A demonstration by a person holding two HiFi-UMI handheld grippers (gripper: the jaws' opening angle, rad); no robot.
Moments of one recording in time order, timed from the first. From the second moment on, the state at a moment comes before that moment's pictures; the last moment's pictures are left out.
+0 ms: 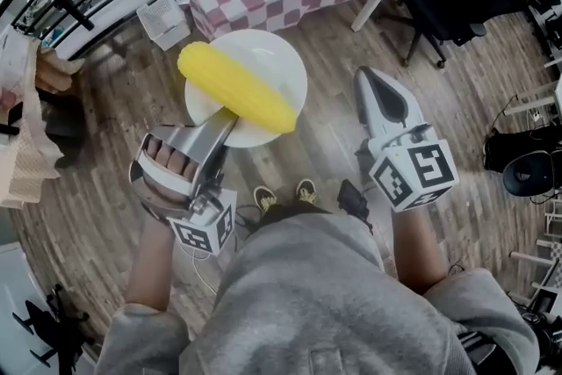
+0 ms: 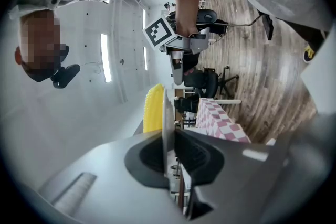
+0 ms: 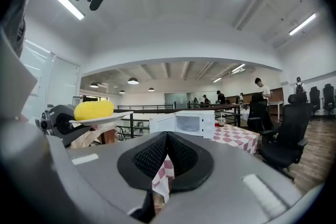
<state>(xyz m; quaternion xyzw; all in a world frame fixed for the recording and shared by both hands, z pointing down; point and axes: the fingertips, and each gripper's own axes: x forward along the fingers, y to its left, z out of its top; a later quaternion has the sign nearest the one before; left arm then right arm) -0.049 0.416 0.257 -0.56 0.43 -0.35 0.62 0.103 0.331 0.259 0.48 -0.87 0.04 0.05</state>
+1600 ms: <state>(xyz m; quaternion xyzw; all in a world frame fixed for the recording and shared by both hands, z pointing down) -0.003 0.187 0.271 -0.56 0.41 -0.36 0.62 0.141 0.089 0.275 0.48 -0.88 0.04 0.04</state>
